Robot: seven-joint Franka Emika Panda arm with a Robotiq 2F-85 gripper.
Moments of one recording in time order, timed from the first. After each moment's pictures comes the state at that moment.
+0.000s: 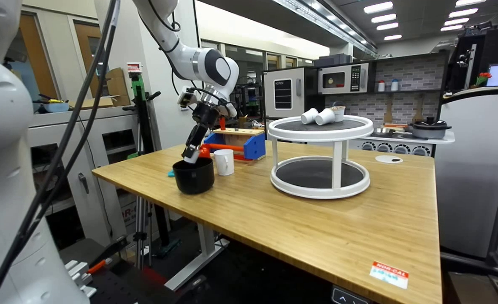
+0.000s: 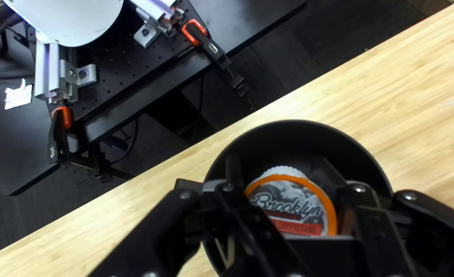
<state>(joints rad) 0.12 0.37 0.03 -1.92 0.17 1.64 0.65</state>
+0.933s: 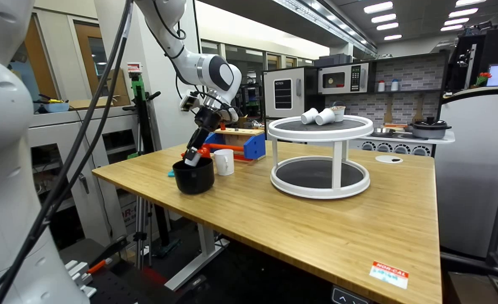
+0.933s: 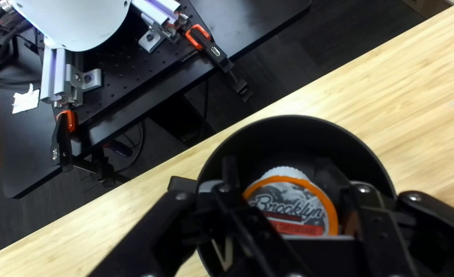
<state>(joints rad) 0.13 0.44 0.02 -1.86 0.18 1.59 0.65</state>
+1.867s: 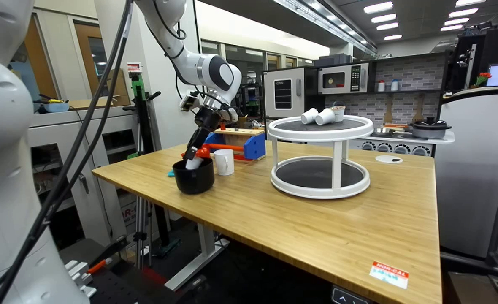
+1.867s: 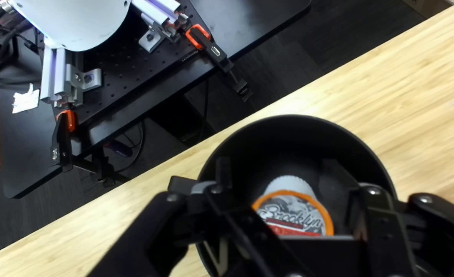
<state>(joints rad) 0.13 0.44 0.02 -1.86 0.17 1.60 0.65</state>
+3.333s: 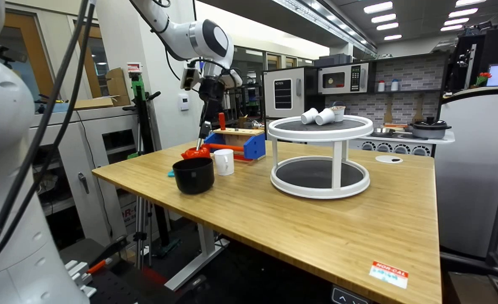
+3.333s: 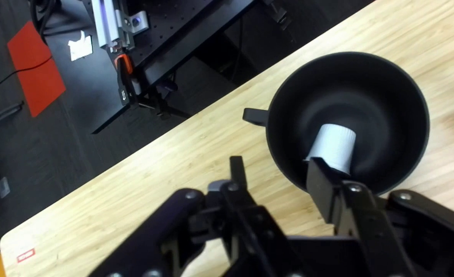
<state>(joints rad) 0.14 0.26 0.01 -1.87 -0.04 1.60 0.76</state>
